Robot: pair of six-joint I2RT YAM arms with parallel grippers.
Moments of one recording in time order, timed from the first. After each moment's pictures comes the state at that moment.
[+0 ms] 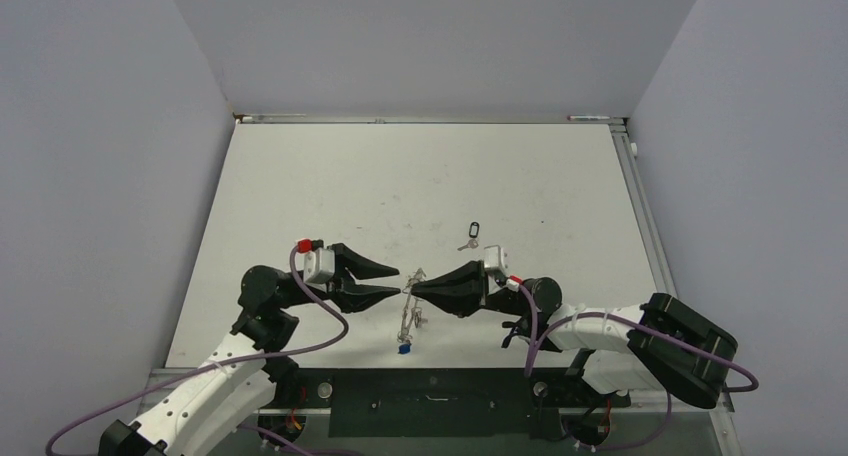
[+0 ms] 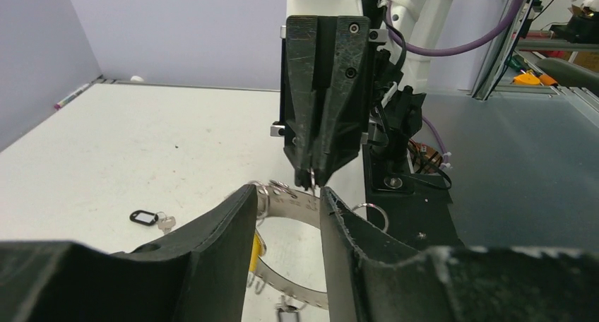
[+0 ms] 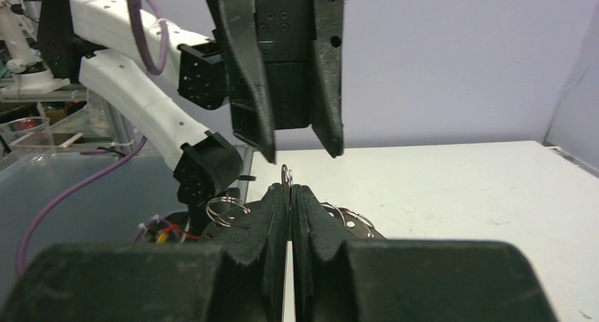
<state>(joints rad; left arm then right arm) -0.53 0.63 0.32 0.66 0.90 -0.30 0.93 1.25 0.27 1.47 -0.54 0.27</state>
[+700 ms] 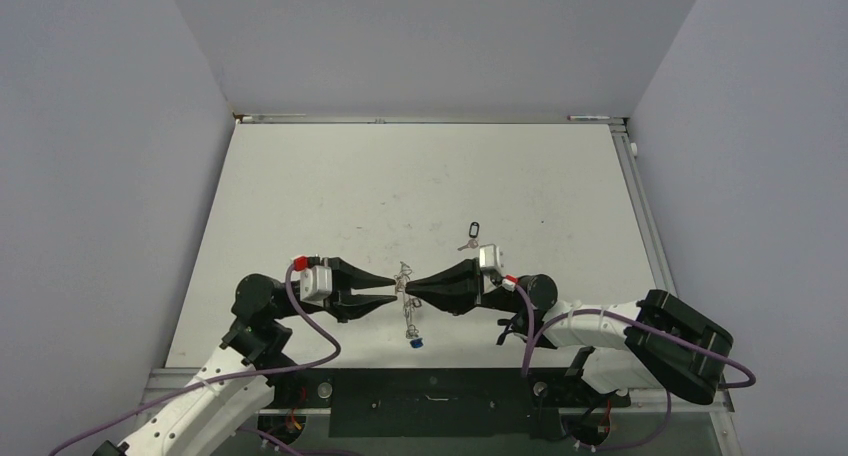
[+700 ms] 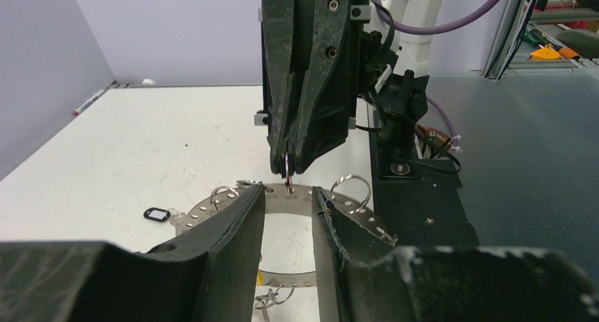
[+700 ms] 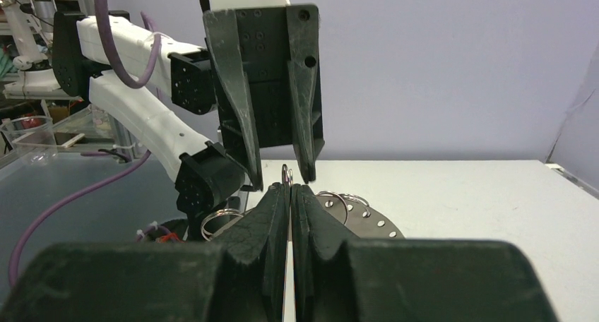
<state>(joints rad) -0.58 0.49 0.32 0.47 0.87 -0.17 0.96 1.29 0.31 1.47 -0.55 0.25</state>
